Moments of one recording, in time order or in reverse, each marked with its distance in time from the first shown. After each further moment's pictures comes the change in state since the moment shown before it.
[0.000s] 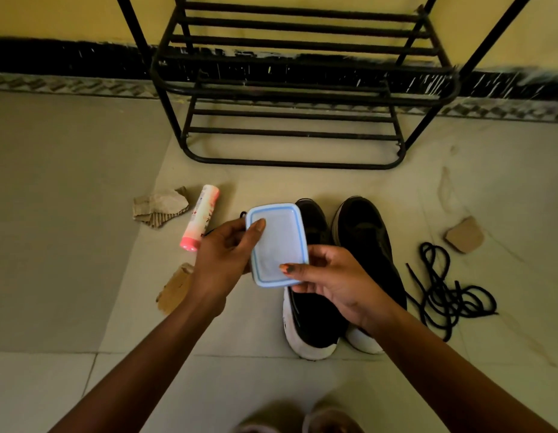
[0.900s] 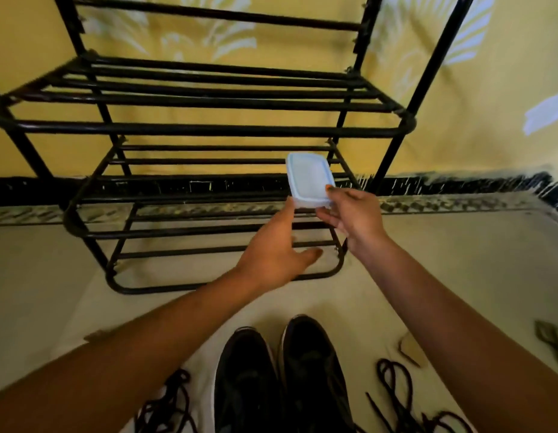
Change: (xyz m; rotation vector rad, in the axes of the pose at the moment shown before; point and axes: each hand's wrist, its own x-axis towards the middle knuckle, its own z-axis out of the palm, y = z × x) left_hand 0.103 0.137 0.159 0.653 -0.417 0.666; right_hand 0.098 -0.199 -0.136 0.161 0.650 -0.535
